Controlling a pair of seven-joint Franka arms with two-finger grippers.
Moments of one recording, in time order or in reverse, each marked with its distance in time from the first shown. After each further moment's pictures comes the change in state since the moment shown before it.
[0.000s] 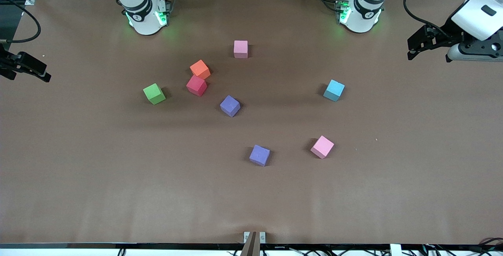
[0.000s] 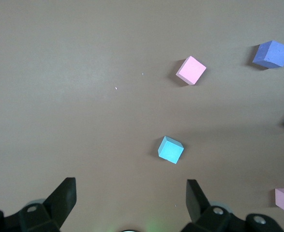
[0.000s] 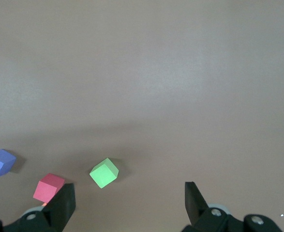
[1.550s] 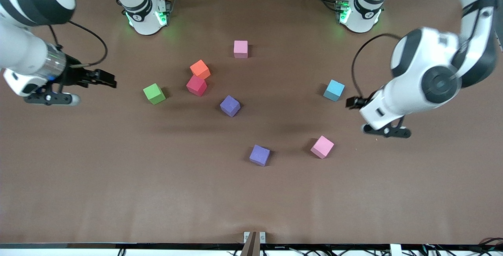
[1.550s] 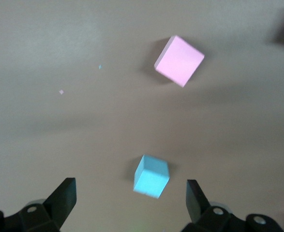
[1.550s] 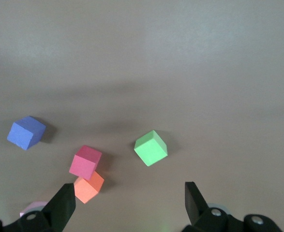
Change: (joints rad) left arm -0.063 0.418 -0.069 -0.045 -0.001 0.262 -0.096; right arm 0.167 0.049 0.012 -0.217 0.118 0.090 0.164
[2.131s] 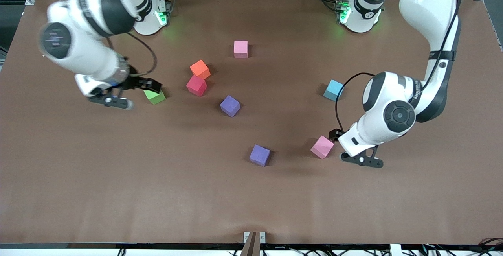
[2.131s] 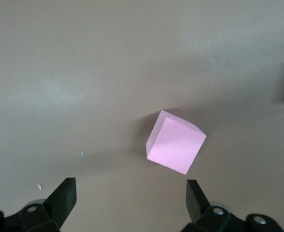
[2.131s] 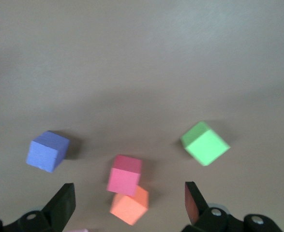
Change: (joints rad) left arm -0.014 0.206 0.001 0.049 0.058 0.326 0.190; right arm 0.242 0.017 0.003 -0.195 0.013 0.268 0.404
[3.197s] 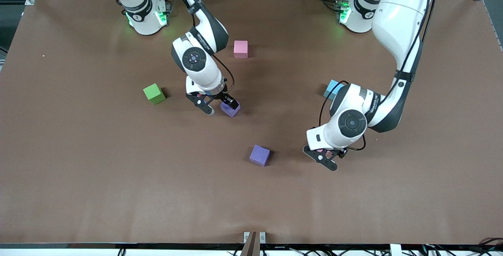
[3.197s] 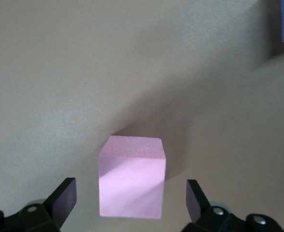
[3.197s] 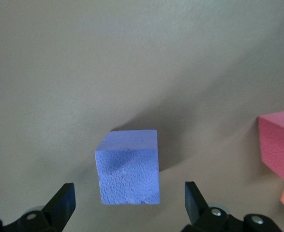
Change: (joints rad) left arm -0.088 0.140 -0.004 0.019 0.055 0.108 0.188; right arm 0.347 0.403 0.002 0.027 0.059 0.511 0.684
